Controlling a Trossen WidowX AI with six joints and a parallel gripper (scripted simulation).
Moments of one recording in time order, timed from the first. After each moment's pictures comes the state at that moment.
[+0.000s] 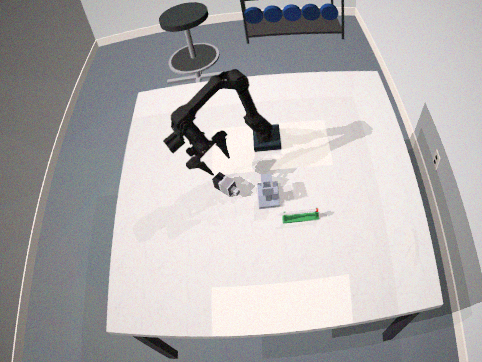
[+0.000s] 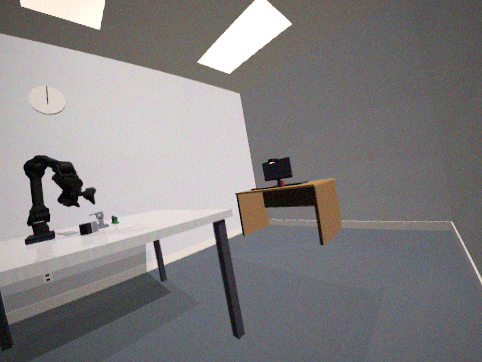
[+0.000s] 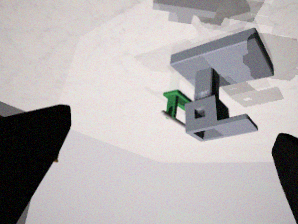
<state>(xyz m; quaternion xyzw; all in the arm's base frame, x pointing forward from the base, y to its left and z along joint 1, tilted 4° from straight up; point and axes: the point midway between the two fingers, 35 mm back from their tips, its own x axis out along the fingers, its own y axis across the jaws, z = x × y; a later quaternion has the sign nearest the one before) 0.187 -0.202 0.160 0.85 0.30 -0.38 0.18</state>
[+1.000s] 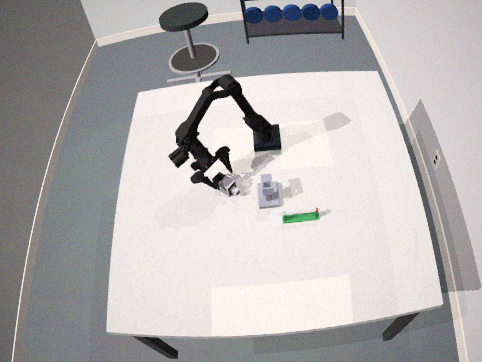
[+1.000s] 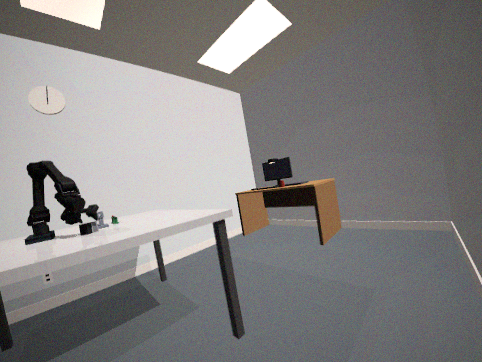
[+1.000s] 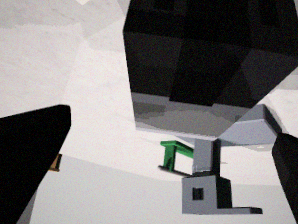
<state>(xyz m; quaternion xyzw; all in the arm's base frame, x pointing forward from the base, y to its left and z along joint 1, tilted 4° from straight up) 0.186 -0.214 0.071 0.86 0.30 -0.38 0.18</state>
